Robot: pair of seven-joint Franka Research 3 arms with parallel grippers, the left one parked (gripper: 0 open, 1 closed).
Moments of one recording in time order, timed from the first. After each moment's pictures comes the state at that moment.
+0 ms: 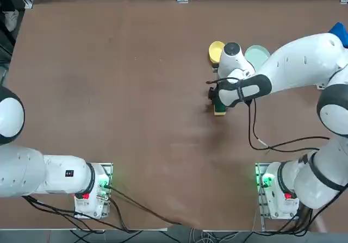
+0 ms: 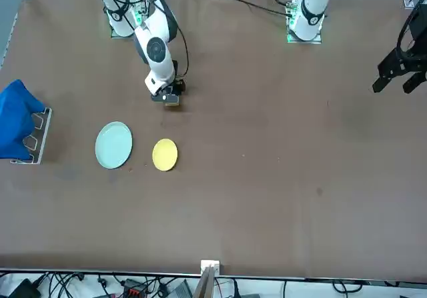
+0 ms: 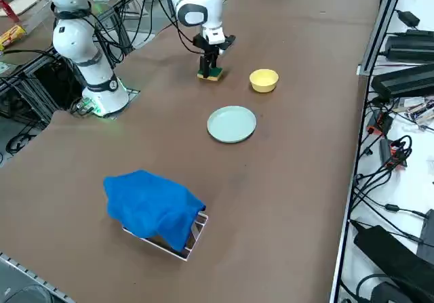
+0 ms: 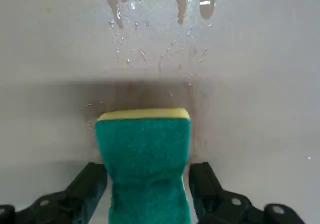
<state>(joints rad) 0.59 0.28 0.11 -2.39 0.02 2.54 0.71</state>
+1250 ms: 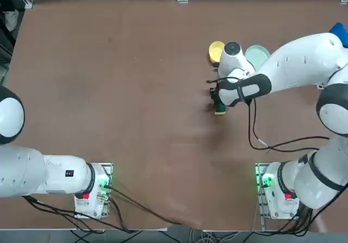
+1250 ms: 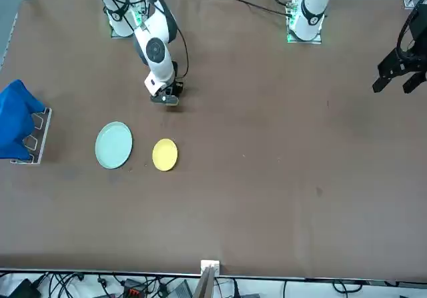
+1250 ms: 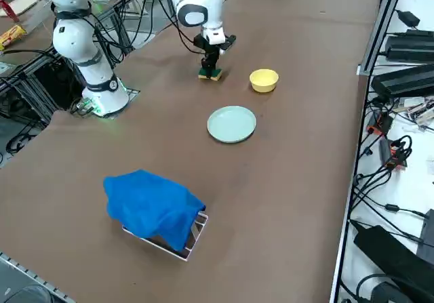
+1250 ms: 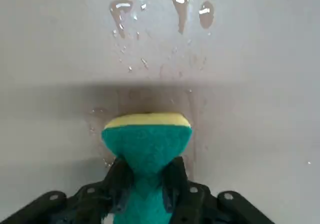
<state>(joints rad) 0.59 0.28 0.10 -2.39 0.02 2.55 0.71</state>
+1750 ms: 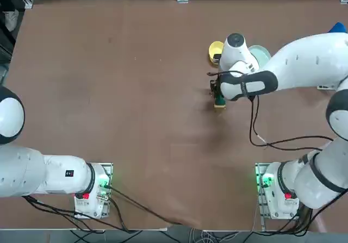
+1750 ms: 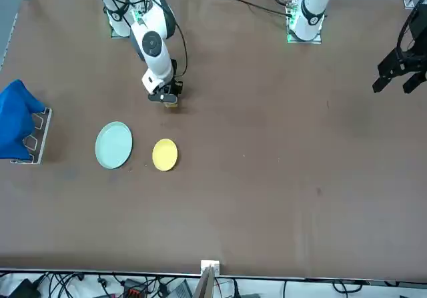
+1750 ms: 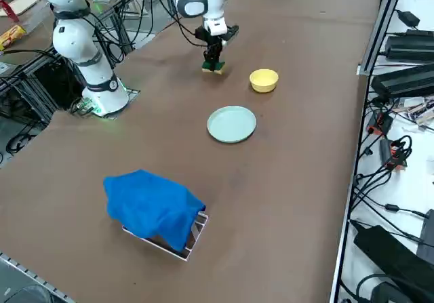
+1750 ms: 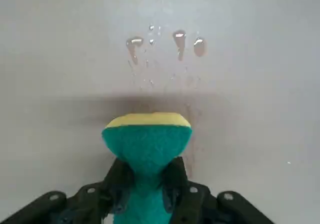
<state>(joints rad) 0.58 0.18 0.09 -2.37 0.02 2.49 0.71</state>
